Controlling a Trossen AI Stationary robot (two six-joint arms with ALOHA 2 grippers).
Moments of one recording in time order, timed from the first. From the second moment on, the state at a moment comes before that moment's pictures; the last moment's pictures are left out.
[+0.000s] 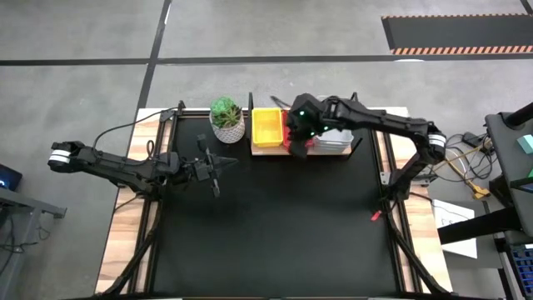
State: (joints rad) left arm -0.08 0.88 0.40 0.59 -0.33 0.58; right arm -0.33 1.64 1.56 -0.84 -0.05 -0.07
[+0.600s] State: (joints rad) left arm -0.08 0.65 0.23 0.57 -0.13 0.58; right arm -0.06 1.63 0.99 0.14 -0.08 -0.34
